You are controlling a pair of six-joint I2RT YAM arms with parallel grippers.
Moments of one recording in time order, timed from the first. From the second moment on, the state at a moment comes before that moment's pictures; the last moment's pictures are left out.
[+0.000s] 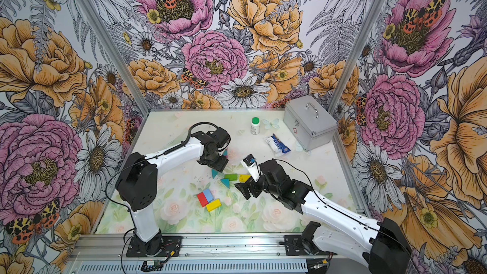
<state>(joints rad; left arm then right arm) -0.66 1.81 1.42 -1.01 -0.09 -0.22 0.80 1.00 0.63 -0.21 -0.15 0.08</state>
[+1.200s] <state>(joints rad) -0.63 1.65 1.03 -0.61 0.20 -0.59 0.77 1.02 0.66 -0.22 0.00 0.20</state>
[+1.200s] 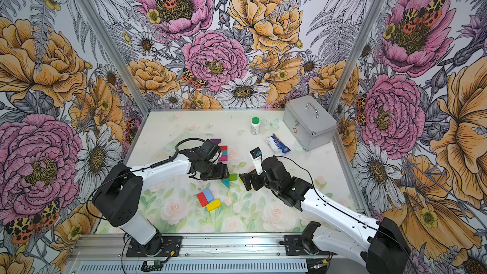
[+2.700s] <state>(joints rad) -0.62 1.72 1.10 -0.70 0.00 -0.53 0.77 1.05 0.68 -0.22 0.00 0.19</state>
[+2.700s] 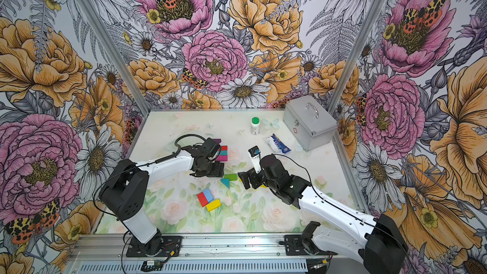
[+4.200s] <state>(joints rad) -0.63 1.89 1.24 -0.76 -0.17 -0.62 0.74 1.04 0.67 -0.20 -0.03 0.17</state>
